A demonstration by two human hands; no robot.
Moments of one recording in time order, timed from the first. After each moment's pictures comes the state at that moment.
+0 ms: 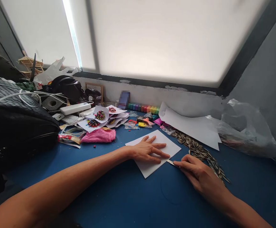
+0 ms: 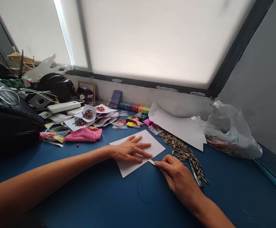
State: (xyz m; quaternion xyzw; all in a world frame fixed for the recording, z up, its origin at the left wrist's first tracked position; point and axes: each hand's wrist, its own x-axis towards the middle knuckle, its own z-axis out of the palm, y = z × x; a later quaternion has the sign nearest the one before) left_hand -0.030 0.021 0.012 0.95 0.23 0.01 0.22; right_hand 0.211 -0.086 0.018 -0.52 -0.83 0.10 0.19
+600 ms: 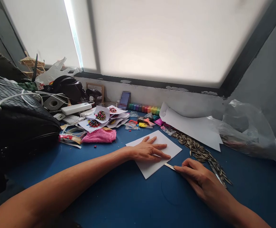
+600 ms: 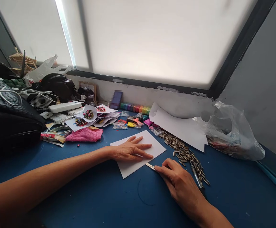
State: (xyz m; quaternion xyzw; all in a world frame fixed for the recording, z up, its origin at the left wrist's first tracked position) left_hand -0.030 0.023 0.009 0.95 0.22 0.02 0.21; right_hand 0.210 -0.092 0.014 -0.50 -0.84 0.11 0.19
